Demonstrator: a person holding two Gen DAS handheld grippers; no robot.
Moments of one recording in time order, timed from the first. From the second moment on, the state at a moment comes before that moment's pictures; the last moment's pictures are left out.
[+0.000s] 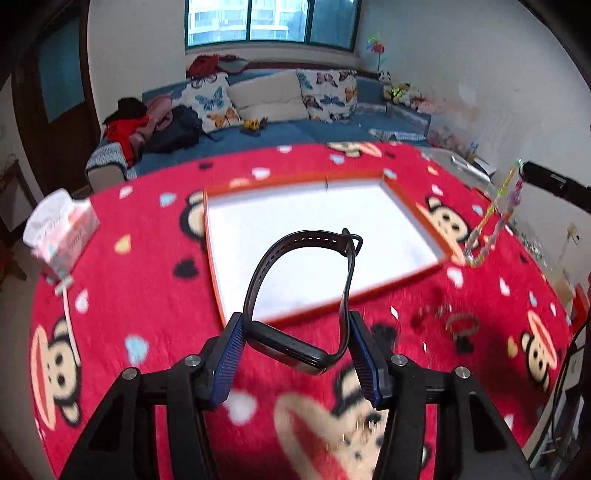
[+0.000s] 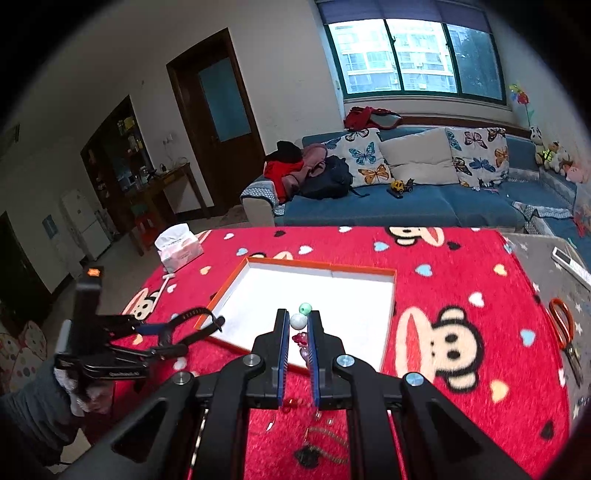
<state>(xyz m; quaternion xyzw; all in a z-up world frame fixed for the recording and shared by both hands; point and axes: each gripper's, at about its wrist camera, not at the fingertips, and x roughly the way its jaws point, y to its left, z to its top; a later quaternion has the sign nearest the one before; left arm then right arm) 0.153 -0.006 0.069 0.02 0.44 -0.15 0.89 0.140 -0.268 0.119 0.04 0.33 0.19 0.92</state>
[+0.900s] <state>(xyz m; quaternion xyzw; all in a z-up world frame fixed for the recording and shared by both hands) 0.273 -0.026 -0.003 0.03 0.51 -0.08 0.86 0.208 -0.261 0.029 0.01 0.45 0.14 0.88</state>
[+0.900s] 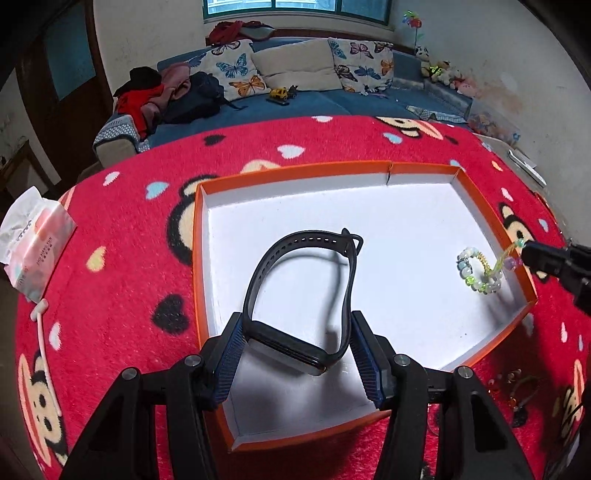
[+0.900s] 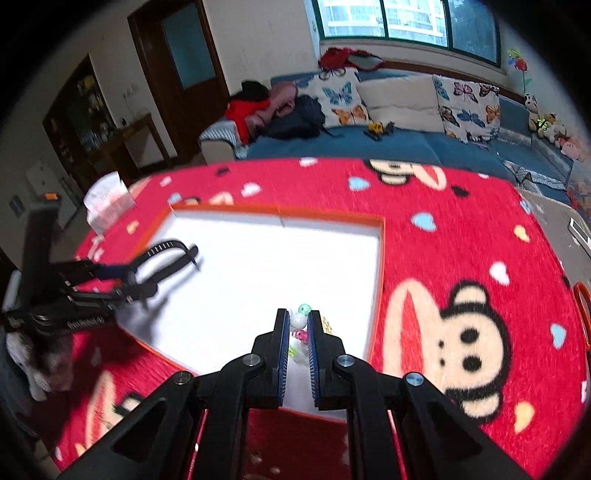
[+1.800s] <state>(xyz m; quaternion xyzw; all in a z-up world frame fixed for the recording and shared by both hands) 0.237 -0.018 0.028 0.03 0.49 -0.08 0.87 0.178 -0.261 0.025 -0.01 0.46 0.13 0.88</state>
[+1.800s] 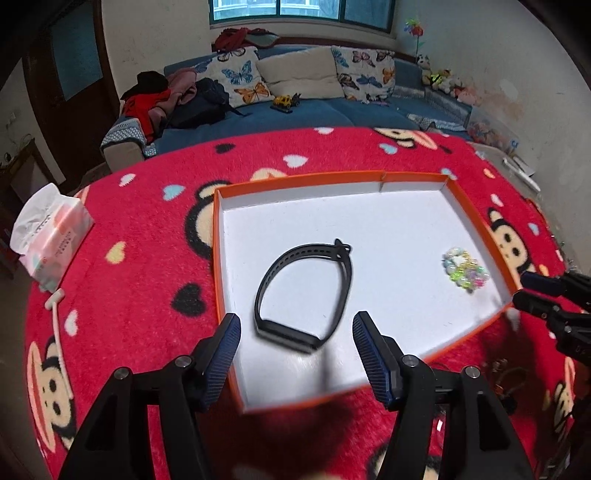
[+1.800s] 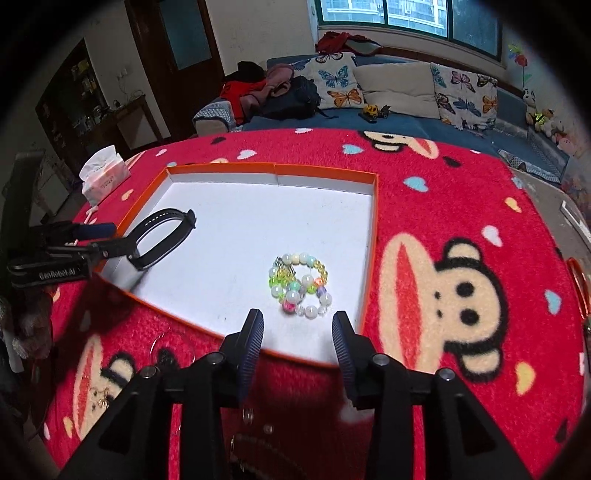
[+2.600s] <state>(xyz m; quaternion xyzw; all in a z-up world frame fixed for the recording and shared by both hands) 0.093 0.004 0.036 0.00 0.48 -0.07 0.88 0.083 -0.271 -0.010 -0.02 0.49 0.12 0.87</state>
